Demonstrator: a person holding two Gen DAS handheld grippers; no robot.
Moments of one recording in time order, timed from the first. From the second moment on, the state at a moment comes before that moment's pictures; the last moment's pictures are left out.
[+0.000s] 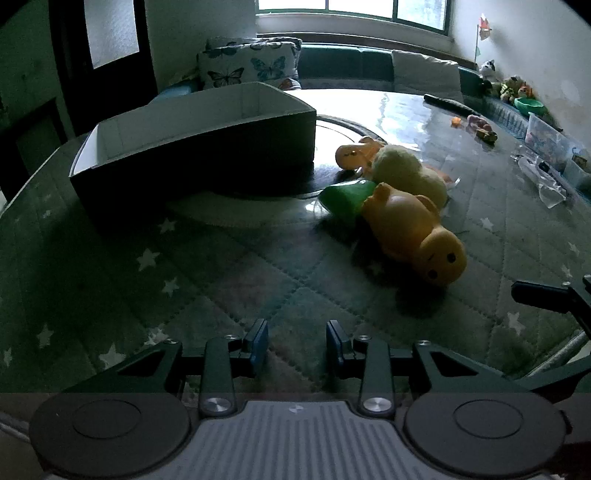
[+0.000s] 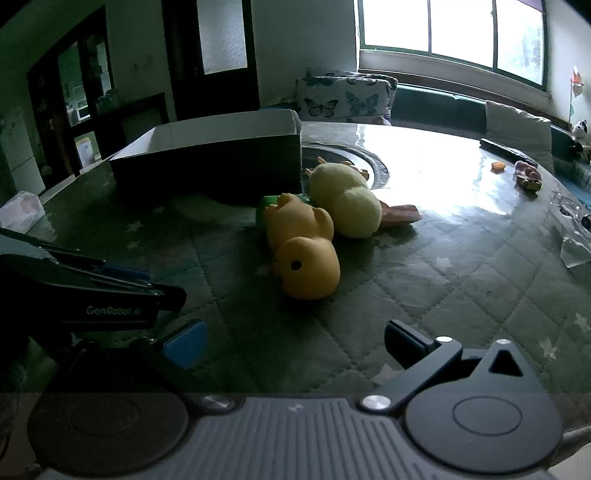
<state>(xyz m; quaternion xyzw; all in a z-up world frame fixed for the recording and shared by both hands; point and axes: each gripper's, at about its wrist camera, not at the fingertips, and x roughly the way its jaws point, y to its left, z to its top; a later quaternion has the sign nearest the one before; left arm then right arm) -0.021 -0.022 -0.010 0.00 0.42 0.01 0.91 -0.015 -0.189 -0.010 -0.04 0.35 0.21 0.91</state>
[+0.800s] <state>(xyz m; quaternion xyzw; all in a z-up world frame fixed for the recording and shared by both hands) -0.017 -0.026 -0.008 0.01 0.42 0.01 0.91 -0.012 -0.183 -0.008 -0.05 0.36 0.21 0.91</state>
